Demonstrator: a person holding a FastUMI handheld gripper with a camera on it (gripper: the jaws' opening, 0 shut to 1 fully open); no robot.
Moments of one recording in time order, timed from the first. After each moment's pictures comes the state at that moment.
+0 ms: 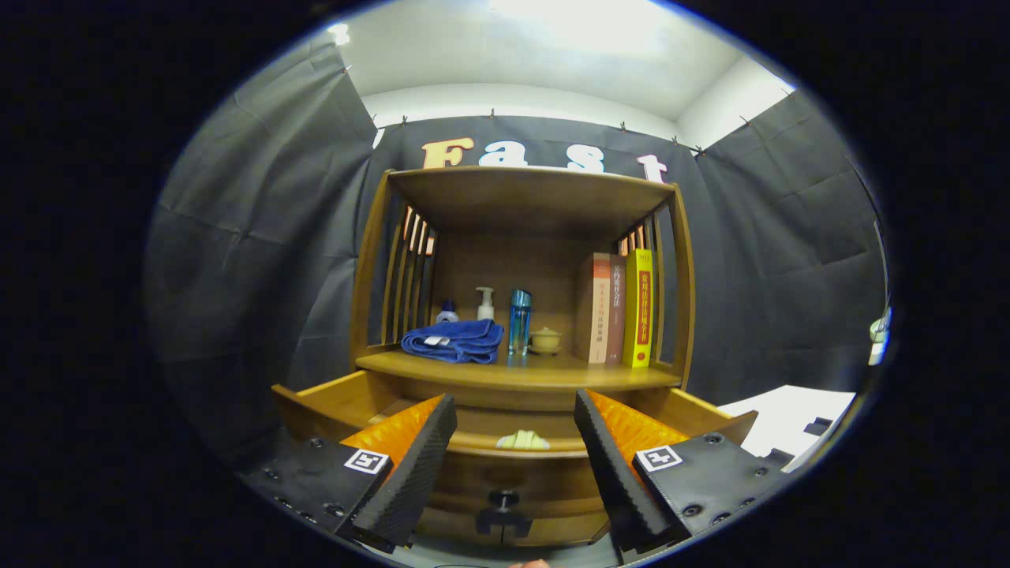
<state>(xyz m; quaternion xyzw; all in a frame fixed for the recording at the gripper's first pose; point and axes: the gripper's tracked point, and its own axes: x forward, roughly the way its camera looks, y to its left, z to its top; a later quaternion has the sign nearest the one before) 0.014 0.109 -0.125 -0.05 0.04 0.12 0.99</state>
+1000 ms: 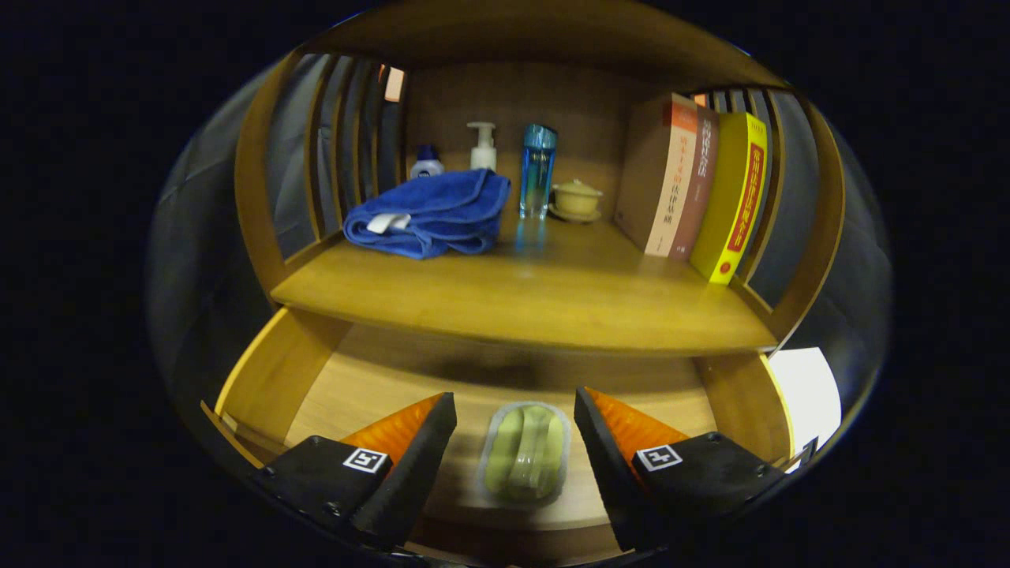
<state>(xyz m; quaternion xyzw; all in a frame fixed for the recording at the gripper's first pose) 0.150 0.133 -0.305 -0.09 0.40 0.11 0.91</state>
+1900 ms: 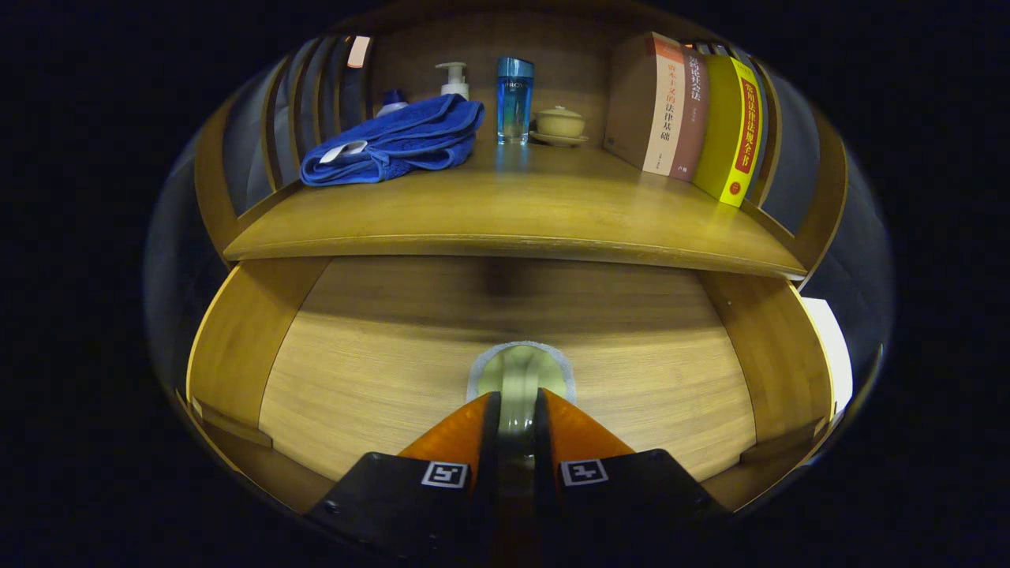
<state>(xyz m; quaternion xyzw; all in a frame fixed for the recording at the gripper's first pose) 0.119 0.114 -0.364 -0.07 0.47 0.08 0.88</state>
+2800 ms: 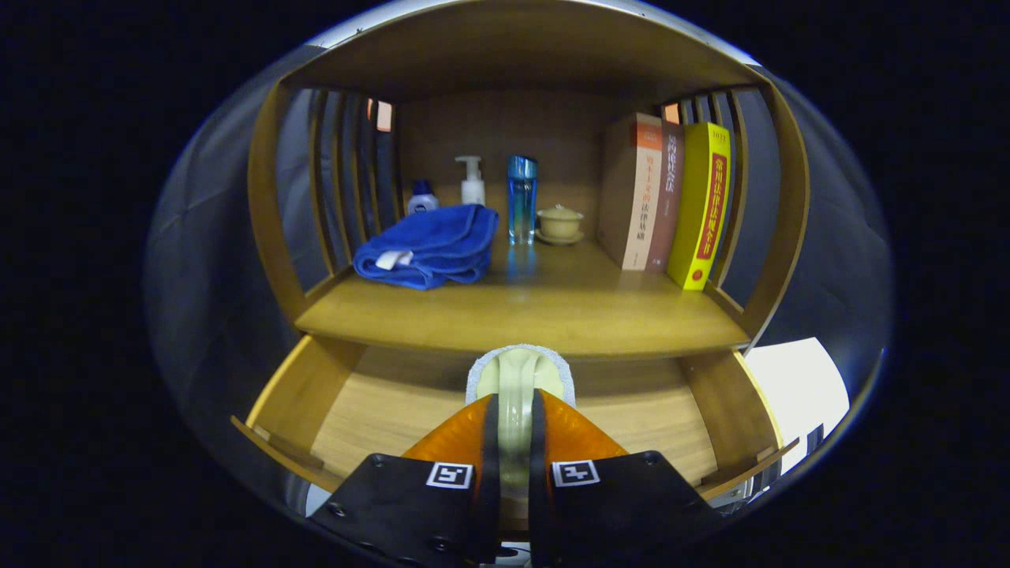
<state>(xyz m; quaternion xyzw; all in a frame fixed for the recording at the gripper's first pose) 0.146 0.130 -0.222 -0.04 0.33 0.12 0.93</state>
